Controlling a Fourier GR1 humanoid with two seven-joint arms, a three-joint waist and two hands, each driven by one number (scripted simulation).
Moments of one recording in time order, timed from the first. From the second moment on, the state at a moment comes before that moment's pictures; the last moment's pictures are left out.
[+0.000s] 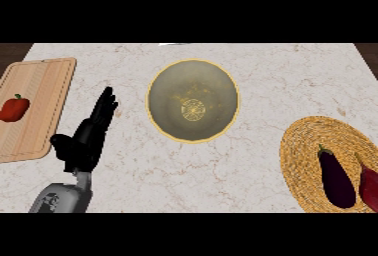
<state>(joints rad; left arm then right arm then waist) -0.15 0.22 -0.18 -1.52 0.11 0.20 0.06 0.27 -0.79 -0.31 -1.60 -0.41 0.31 0.30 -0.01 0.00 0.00</state>
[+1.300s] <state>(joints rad) -0.15 0.12 -0.12 -1.54 0.01 0.14 0.09 0.16 -0.49 -0.41 -1.46 -0.20 0.42 0.27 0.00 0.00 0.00</state>
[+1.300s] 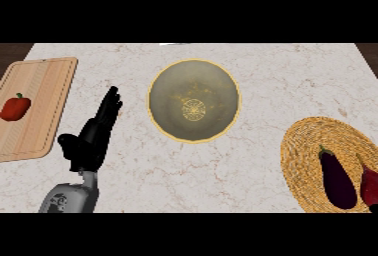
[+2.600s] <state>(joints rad) -0.13 0.09 -0.07 -1.52 -0.02 0.08 0.05 0.17 -0.45 -0.29 -1.40 0.15 0.44 -0.03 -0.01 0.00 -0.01</state>
